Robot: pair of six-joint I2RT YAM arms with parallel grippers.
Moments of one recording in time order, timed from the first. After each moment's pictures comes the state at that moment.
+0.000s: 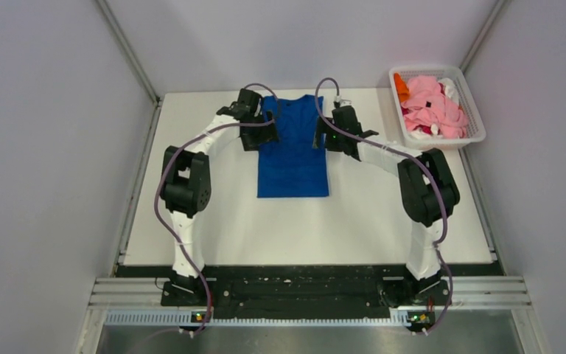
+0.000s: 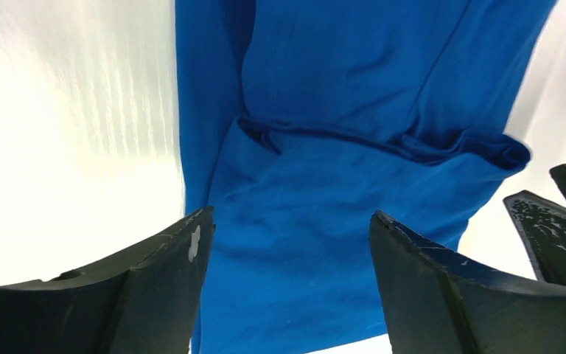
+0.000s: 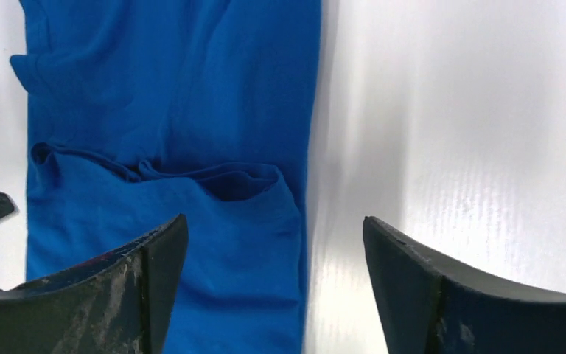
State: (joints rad) left arm -0.32 2.10 1.72 -0.61 0.12 -0.57; right arm 0.44 1.96 1.35 -0.10 0.07 0.45
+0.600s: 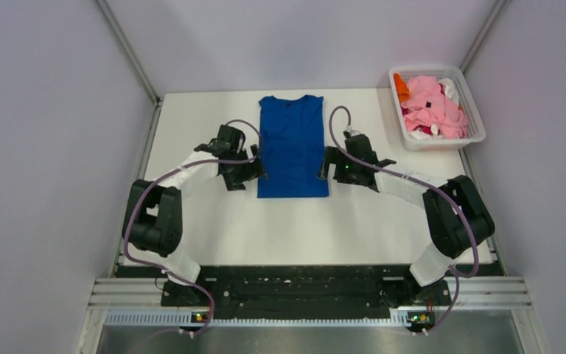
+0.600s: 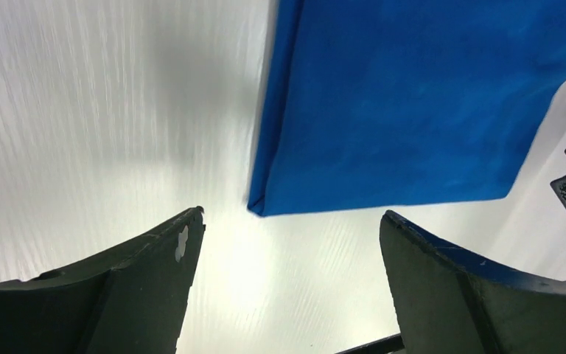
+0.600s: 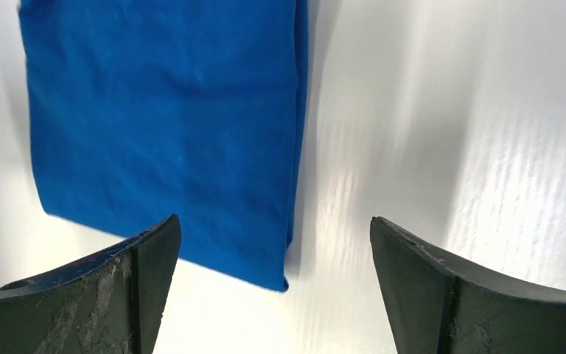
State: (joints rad) left arm -0.29 1.69 1.17 -0.52 0.18 -0.62; right arm 0.45 1.64 0.95 -0.07 -0.06 0.53
